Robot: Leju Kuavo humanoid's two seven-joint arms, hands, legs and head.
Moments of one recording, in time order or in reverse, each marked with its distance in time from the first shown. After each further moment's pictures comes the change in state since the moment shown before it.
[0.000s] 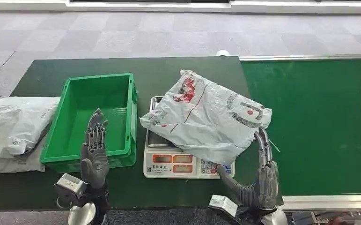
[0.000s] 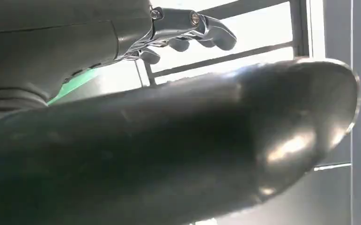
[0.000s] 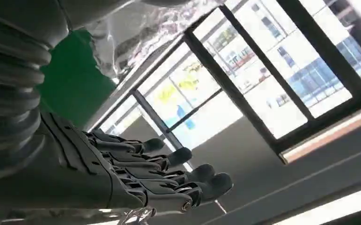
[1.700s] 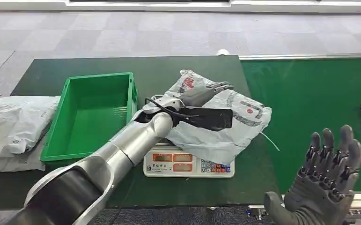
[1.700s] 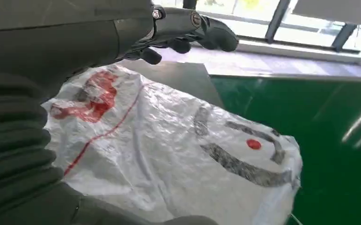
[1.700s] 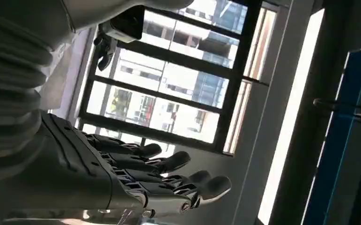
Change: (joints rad) left arm -1.046 -0.161 -0.530 1.035 -0.440 -0.261 0.440; right arm 0.152 0.082 -0.051 -0.510 -0.636 0.379 -0.330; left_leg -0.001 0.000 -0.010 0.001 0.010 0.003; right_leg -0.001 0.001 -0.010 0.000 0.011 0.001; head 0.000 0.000
